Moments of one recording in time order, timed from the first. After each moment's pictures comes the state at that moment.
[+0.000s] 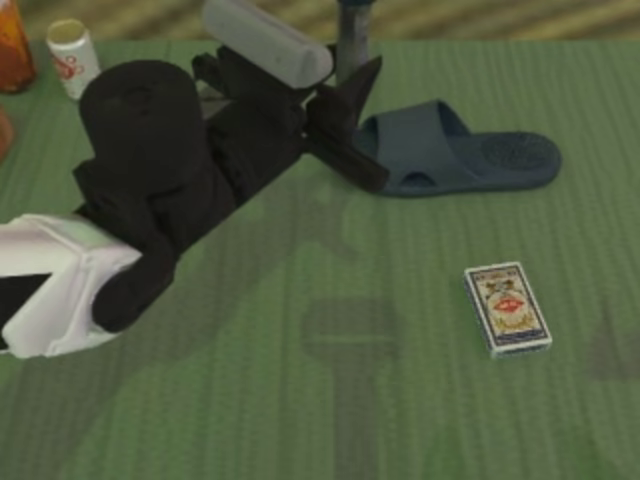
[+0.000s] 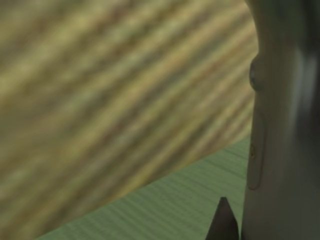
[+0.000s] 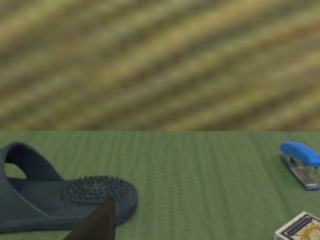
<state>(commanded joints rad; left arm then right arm) -0.63 1.56 0.76 0.82 0.15 0.01 0.00 0.00 0.00 0.00 0.00 0.00</state>
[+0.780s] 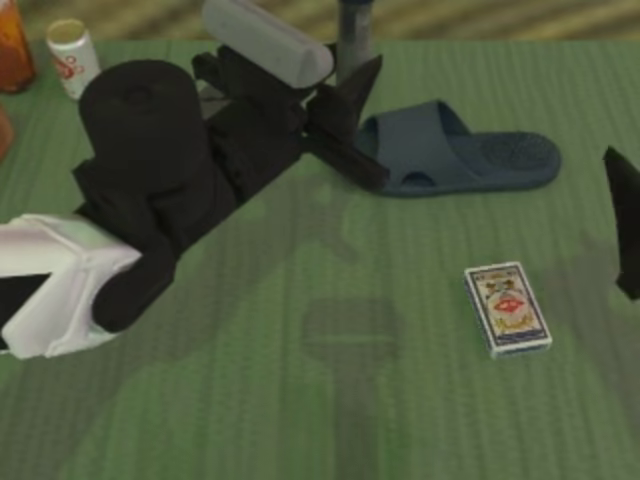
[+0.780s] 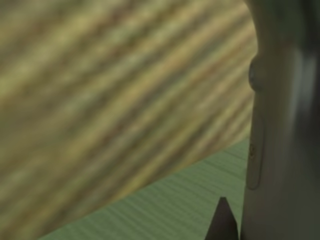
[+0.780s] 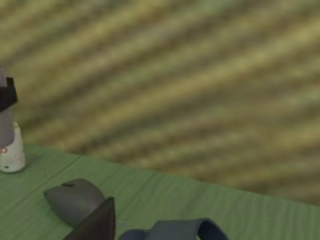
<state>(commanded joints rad) -0.63 1.56 0.76 0.82 0.15 0.01 0.34 0.64 0.34 0.32 -0.06 0.02</state>
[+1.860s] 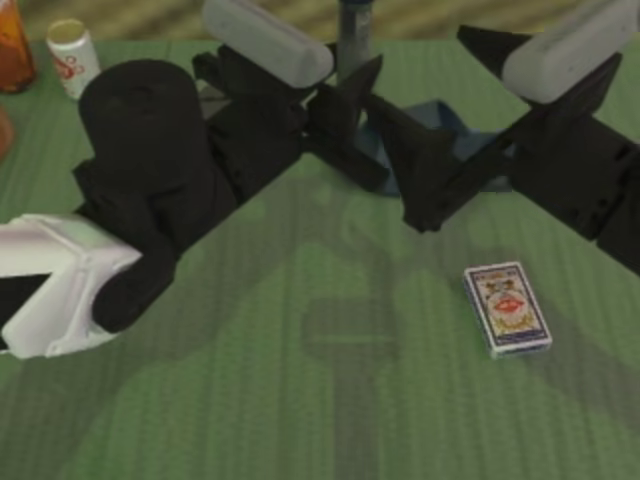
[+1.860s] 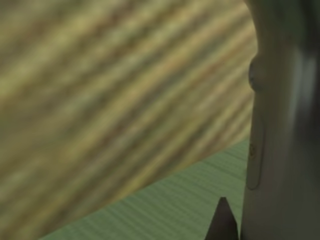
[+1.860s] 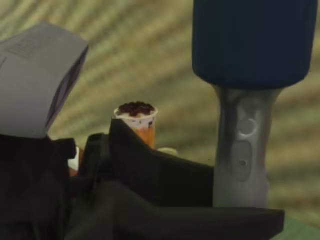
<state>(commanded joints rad) -0.63 1.56 0.76 0.82 0.15 0.01 0.64 1.25 0.68 0.60 -0.10 0.03</state>
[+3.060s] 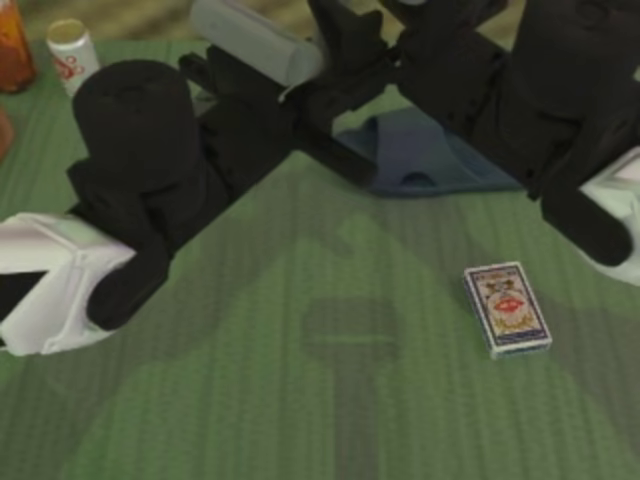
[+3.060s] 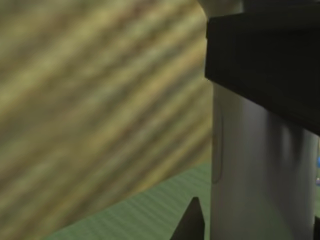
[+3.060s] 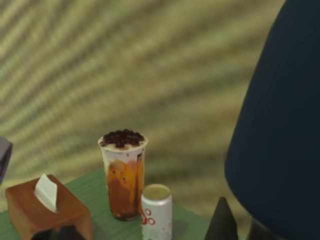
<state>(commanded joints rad) -0.63 1.56 0.76 0.82 0.15 0.01 0.67 1.62 0.99 0.65 -0.07 0.03</state>
